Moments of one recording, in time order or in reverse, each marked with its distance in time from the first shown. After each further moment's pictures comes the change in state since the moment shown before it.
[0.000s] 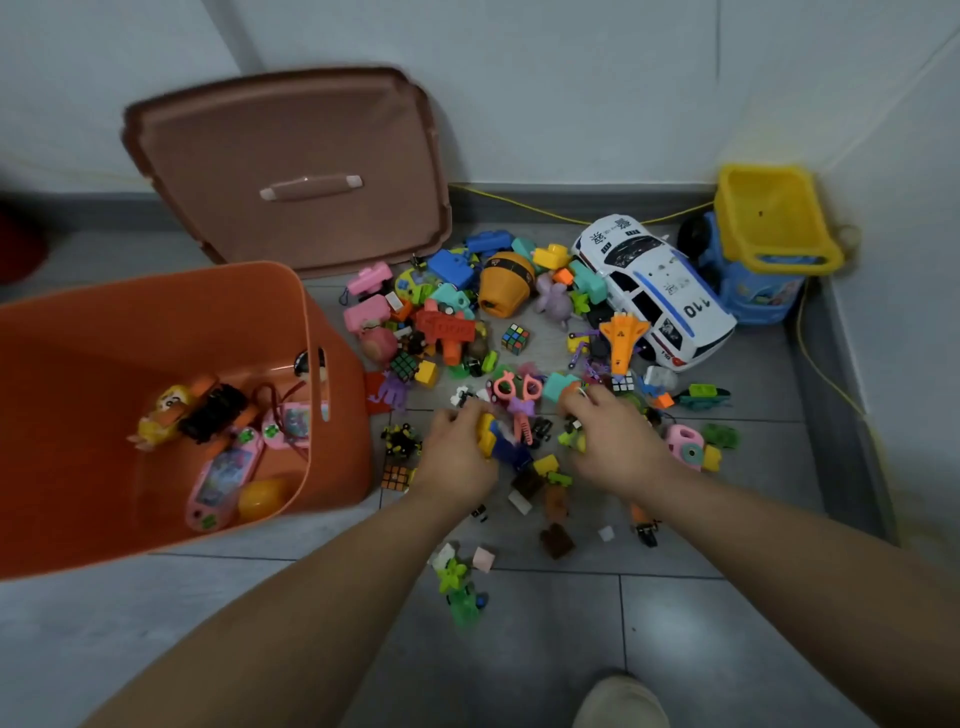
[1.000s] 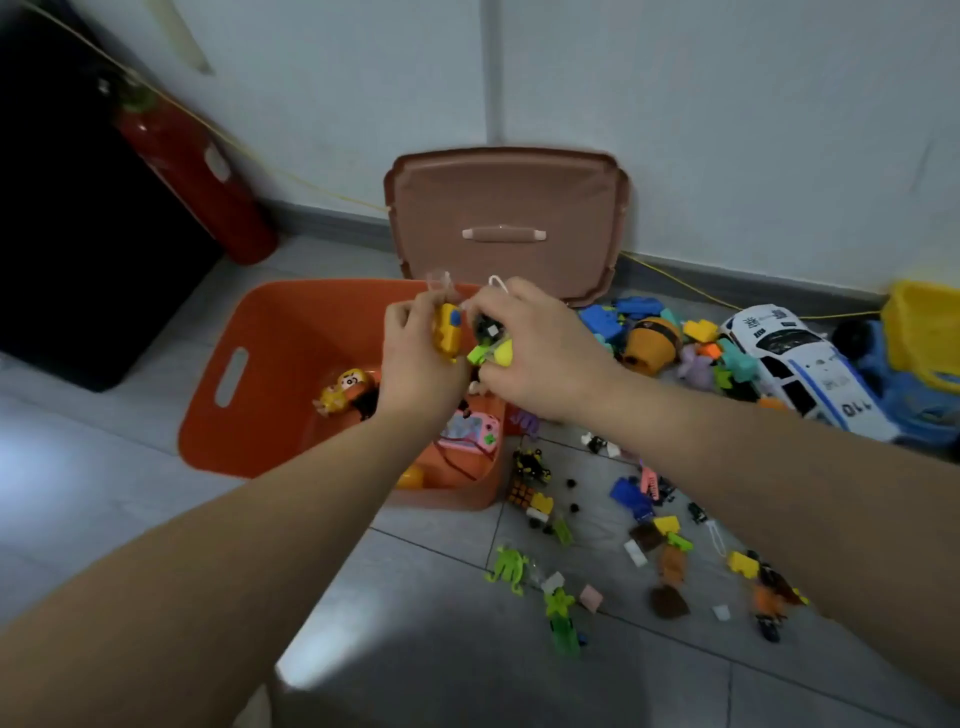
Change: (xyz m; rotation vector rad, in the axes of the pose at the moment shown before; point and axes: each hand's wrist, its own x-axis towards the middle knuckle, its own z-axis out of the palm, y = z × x) left_hand -0.054 -0.036 -0.202 -0.217 0.729 0.114; right_hand 0.038 -0.269 -0.097 0.186 0.247 -0.650
